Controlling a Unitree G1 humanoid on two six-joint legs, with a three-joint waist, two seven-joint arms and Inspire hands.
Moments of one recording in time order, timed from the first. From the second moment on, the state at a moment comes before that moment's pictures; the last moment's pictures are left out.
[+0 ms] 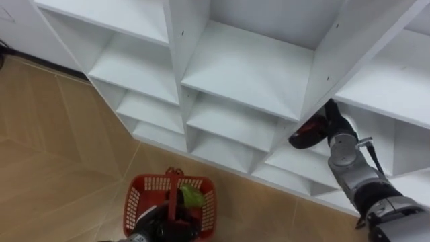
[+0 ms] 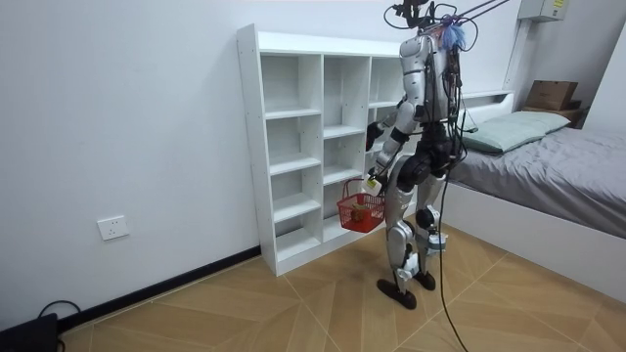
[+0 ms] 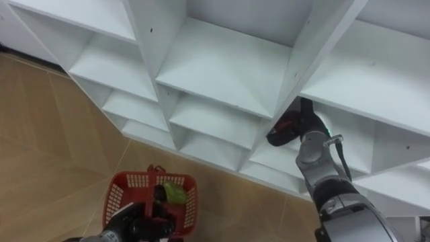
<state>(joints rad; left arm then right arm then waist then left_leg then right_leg) -0.04 0.21 -0.28 0.89 -0.28 -0.01 -0.25 -0.59 -0.31 0.24 1.20 -0.09 -0.09 -0.29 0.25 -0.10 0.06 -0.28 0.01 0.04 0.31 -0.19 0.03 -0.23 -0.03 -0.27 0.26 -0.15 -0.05</state>
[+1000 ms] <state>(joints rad) -0.08 0.20 -0.28 0.90 -0.28 -0.01 -0.25 -0.62 -0.36 0.23 1.21 -0.04 -0.09 -0.30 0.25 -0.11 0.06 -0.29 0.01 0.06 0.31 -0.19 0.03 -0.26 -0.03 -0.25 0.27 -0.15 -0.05</state>
